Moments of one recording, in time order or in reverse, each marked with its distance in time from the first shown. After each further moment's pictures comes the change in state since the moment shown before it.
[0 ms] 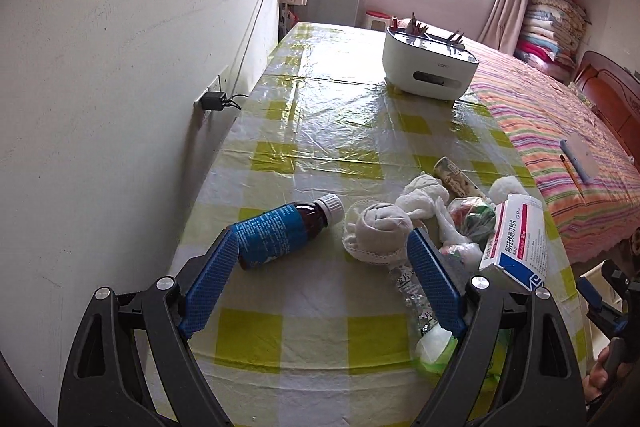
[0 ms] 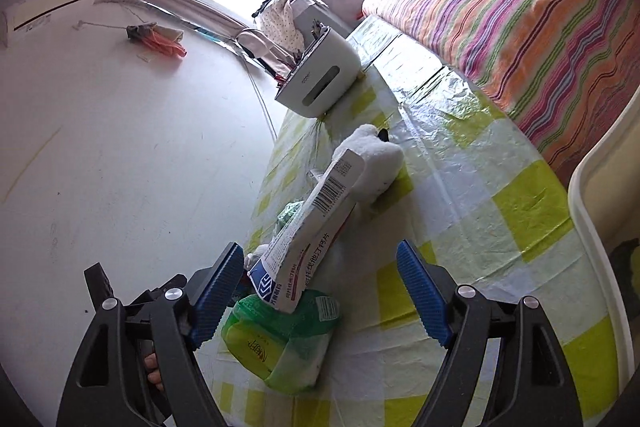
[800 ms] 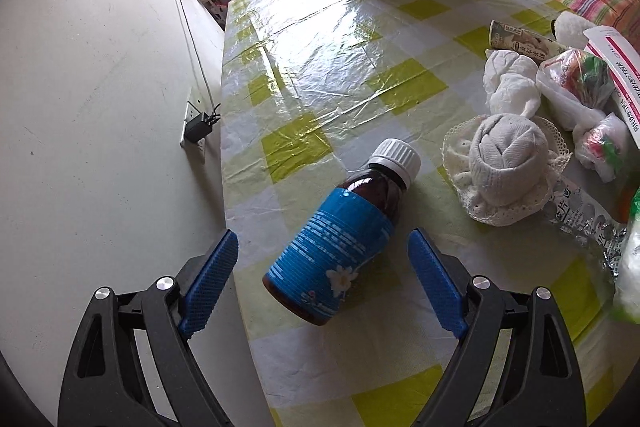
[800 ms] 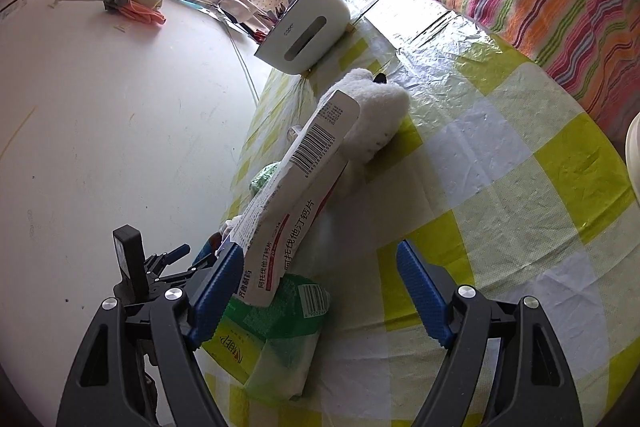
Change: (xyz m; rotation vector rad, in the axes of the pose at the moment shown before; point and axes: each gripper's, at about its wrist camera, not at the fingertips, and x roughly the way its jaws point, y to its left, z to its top) left arm 0.110 0.008 0.010 0.578 0.183 0.125; right arm 0.043 -0.002 -0.016 0.006 0.110 -0.060
